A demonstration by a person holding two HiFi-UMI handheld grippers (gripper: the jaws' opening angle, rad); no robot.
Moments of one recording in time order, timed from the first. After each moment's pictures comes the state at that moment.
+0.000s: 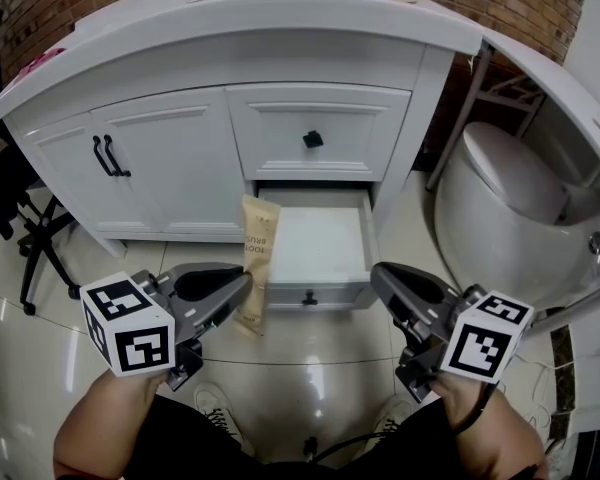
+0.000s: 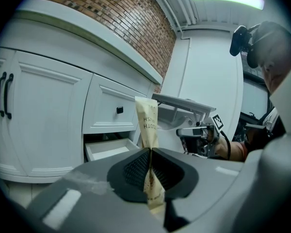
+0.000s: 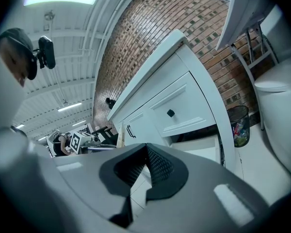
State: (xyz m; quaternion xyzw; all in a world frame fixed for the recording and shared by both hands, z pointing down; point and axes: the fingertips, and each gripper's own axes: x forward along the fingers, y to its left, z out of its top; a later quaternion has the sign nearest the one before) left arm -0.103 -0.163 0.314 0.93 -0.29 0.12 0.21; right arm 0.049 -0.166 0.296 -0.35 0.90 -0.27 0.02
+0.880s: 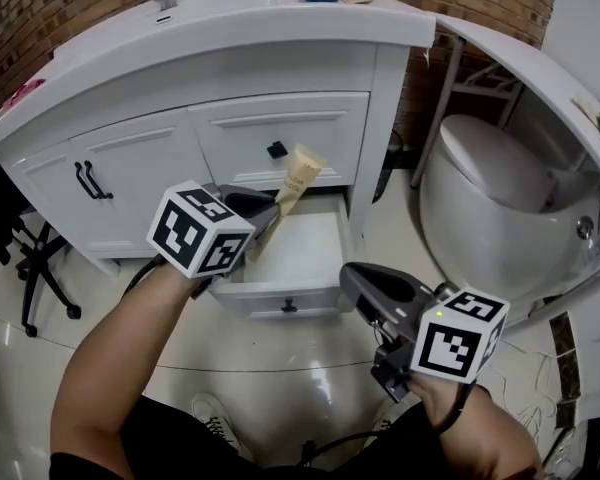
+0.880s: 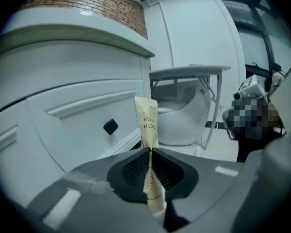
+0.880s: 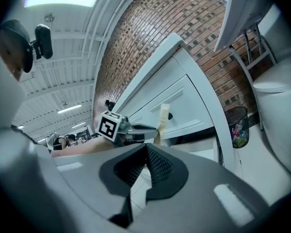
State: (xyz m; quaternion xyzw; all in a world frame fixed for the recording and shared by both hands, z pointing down) left arm -0.020 -0.294 0.320 0.91 -0.29 0.30 0.04; right arm 0.057 -0.170 0.291 -0.35 0.90 -0.27 0.03
